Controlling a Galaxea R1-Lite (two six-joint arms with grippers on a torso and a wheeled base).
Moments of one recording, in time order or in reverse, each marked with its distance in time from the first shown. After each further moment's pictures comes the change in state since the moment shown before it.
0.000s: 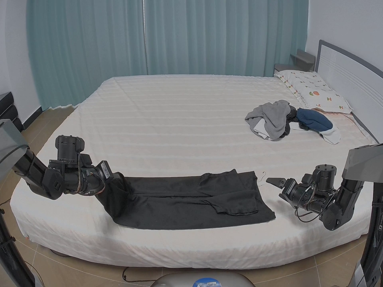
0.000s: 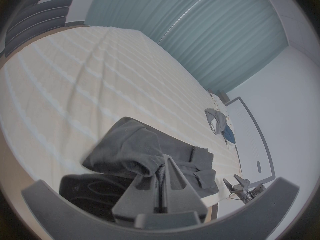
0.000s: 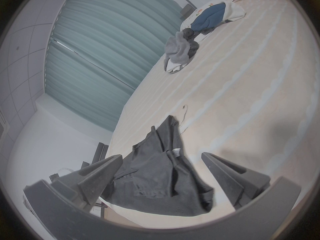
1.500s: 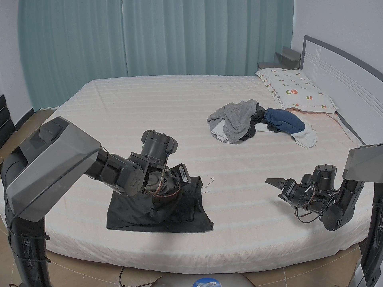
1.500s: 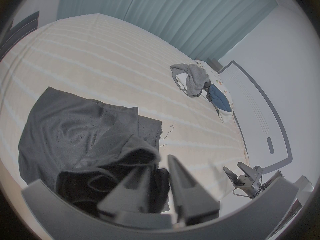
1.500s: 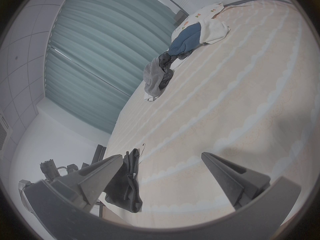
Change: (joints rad) left arm -0.436 0.270 -0.461 0.270 0.269 -0.120; right arm 0.014 -0.008 0.010 0.000 -0.002 -0.003
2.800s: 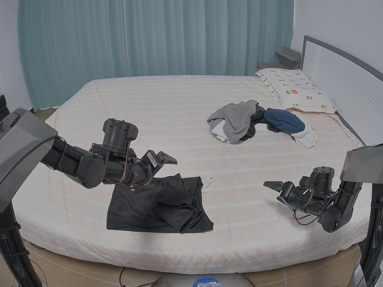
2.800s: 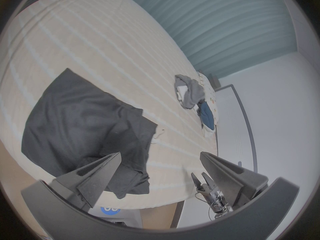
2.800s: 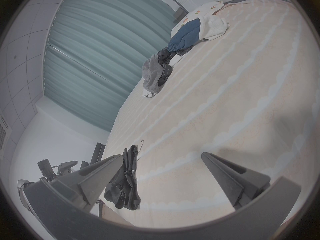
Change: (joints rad) left arm 0.169 -0.182 0.203 -0.066 -0.232 -0.230; right arm 0.014 0.017 0.002 0.003 0.000 -0.003
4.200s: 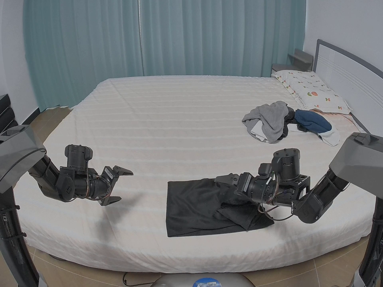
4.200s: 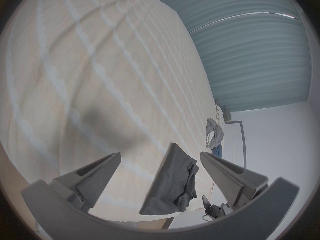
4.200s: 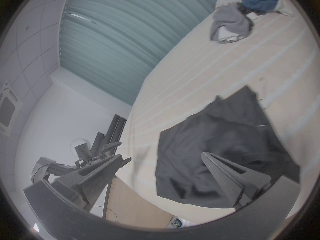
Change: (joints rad) left arm 0.304 0.089 0.233 -0.294 -0.167 -0.031; right arm 0.331 -0.098 -0.337 0.407 -0.004 0.002
